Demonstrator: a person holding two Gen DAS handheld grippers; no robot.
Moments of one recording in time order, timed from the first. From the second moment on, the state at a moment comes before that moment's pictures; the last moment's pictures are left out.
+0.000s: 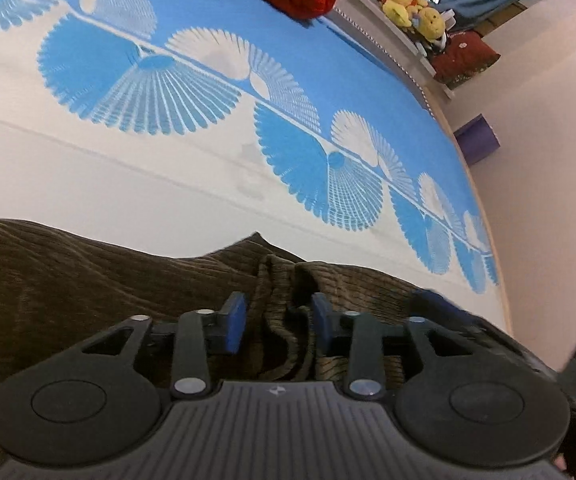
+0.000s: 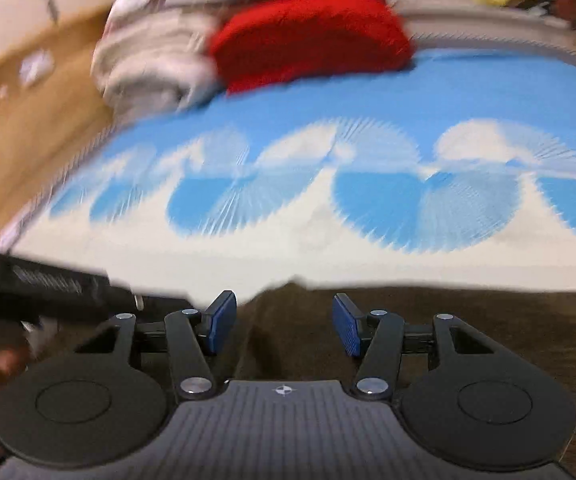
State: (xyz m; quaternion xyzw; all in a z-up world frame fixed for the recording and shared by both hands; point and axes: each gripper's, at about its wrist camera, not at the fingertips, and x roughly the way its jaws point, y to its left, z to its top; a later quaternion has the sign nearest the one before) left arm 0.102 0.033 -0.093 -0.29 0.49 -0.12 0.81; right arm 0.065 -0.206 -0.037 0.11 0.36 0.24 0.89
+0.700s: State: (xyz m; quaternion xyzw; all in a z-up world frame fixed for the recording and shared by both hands) left arm 0.127 -0.045 -0.115 -0.12 0.50 -0.17 0.84; right arm 0.007 -0.380 -0.098 0.11 0.56 0.14 0.81
